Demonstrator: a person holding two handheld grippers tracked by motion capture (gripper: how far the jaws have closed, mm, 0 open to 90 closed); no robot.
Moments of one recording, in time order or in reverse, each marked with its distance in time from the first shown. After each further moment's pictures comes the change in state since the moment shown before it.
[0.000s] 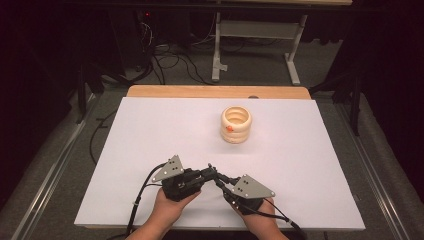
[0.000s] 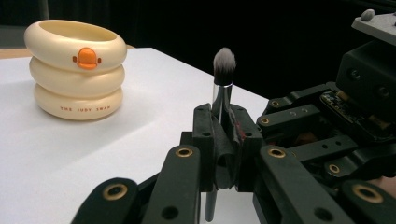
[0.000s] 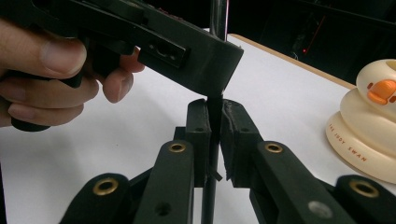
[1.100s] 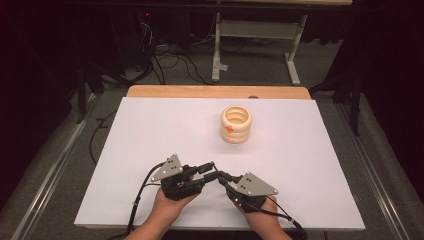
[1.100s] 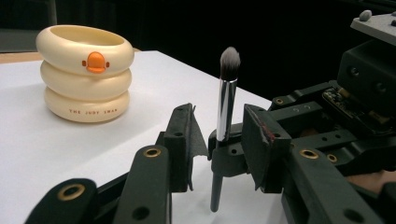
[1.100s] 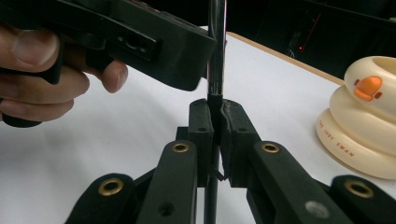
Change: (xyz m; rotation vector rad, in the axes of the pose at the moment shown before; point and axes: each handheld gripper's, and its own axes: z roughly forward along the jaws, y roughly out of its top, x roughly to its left) left arm 0.002 0.002 -0.002 -0.008 0.024 0.006; right arm -0.008 0.000 -0.003 0.007 -0.014 0.008
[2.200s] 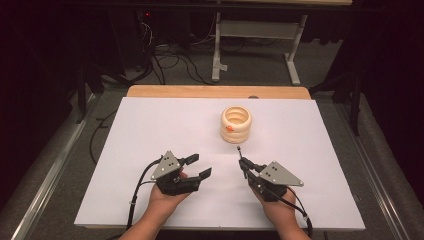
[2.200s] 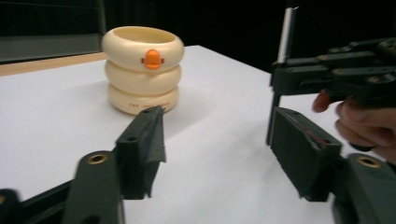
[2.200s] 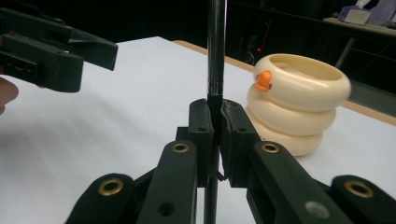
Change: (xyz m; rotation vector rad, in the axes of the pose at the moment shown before) left arm 0.013 0.001 -0.005 0.039 0.181 0.060; right arm -0.046 -0.003 -0.025 -0.039 -0.146 0.080
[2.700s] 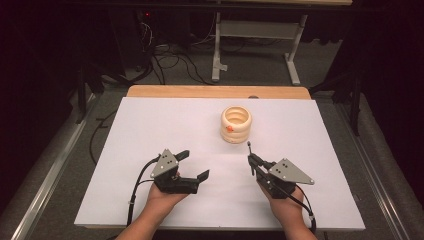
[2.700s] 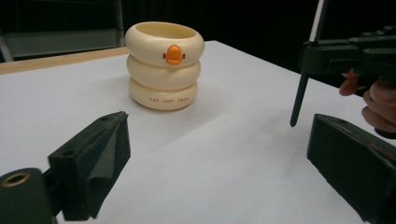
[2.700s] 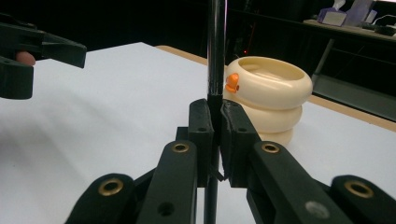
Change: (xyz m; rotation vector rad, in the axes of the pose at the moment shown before) left arm 0.005 0.001 -0.002 0.021 0.058 -0.003; right arm -0.017 0.001 -0.010 -0.015 -0.044 0.022
